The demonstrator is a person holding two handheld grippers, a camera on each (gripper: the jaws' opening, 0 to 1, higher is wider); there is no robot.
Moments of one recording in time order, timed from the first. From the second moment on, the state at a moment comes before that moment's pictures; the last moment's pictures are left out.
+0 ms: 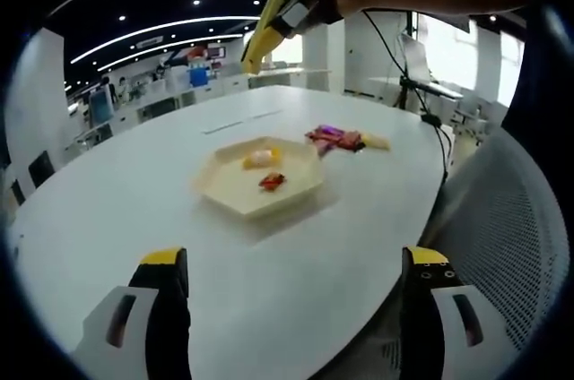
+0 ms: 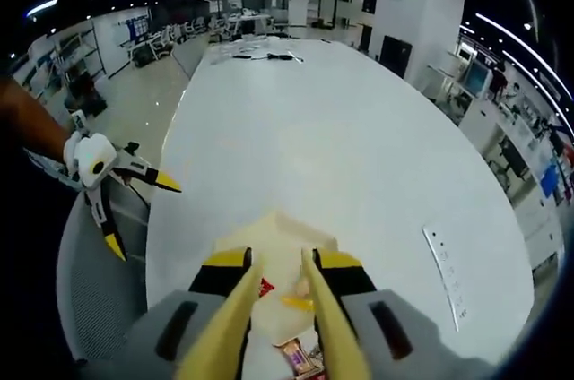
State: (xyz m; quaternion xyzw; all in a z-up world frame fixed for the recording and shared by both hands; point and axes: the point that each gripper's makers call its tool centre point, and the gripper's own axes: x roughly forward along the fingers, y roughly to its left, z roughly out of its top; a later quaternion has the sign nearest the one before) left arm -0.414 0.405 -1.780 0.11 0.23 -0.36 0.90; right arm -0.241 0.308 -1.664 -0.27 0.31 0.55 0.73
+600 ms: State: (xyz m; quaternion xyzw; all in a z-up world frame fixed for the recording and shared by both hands) left arm -0.416 0.404 -1.781 0.11 0.23 -0.36 0.89; right arm -0.240 0.279 -1.672 -0.26 0.30 0.54 0.74
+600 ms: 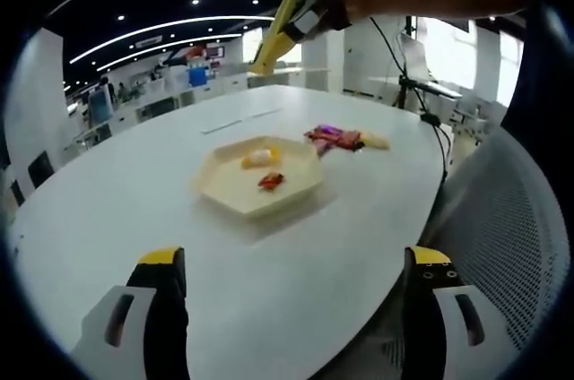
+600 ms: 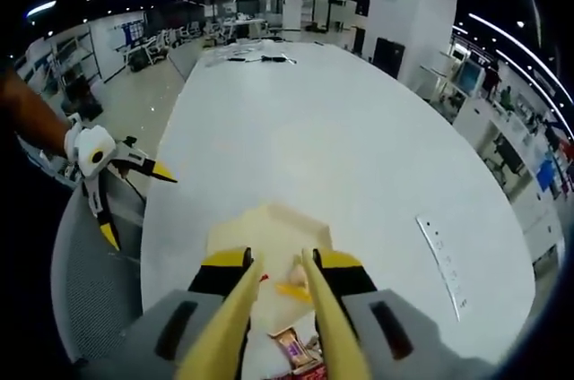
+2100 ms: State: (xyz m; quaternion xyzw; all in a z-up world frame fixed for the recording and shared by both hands) left arm -0.417 0.402 -1.782 0.10 0.24 -0.37 0.89; right arm -0.255 0.174 -1.679 -0.25 0.29 0.51 0.77
